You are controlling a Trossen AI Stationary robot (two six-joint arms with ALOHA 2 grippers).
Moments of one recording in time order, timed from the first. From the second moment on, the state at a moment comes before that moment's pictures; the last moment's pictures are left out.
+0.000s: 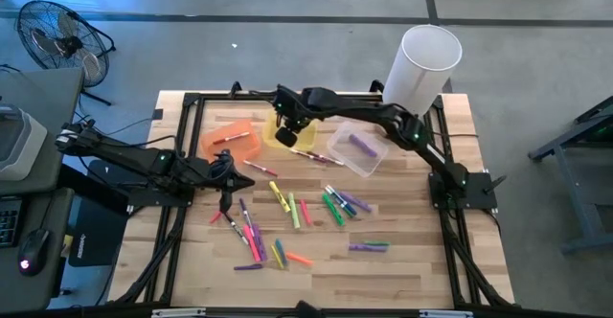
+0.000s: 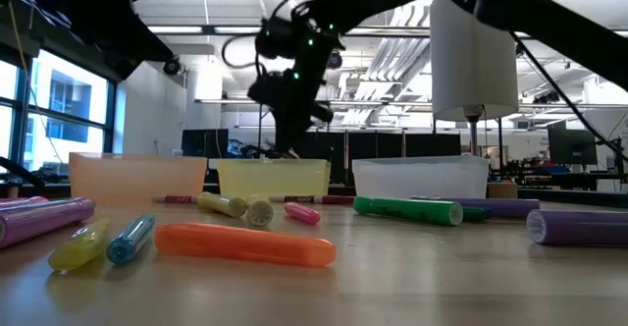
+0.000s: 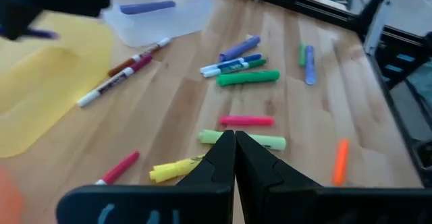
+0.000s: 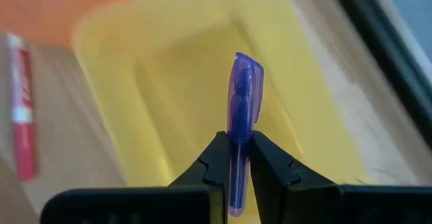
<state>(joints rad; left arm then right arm) -0.27 0.68 0.46 -0.24 -0.32 -0.43 -0.34 2.40 2.25 -0.96 0.09 0.18</state>
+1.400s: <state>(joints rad) -0.27 0.68 0.49 -0.27 -0.33 -0.54 -0.06 2.17 2.24 -1.31 0.00 0.20</state>
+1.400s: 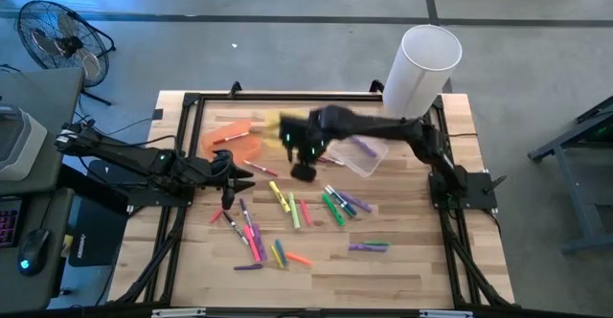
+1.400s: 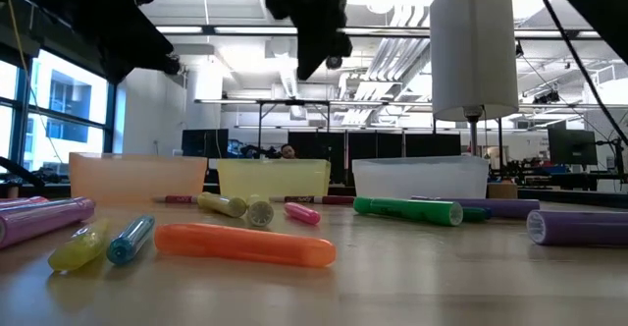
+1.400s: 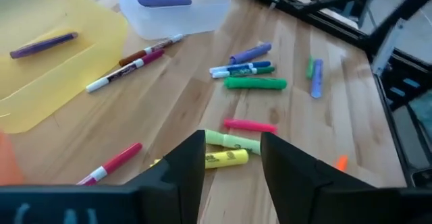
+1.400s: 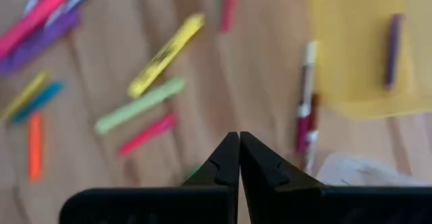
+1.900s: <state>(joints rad) -0.27 0.97 0.73 -0.74 -0.13 -0.34 0.18 1.69 1.41 -0.86 0.04 0.51</state>
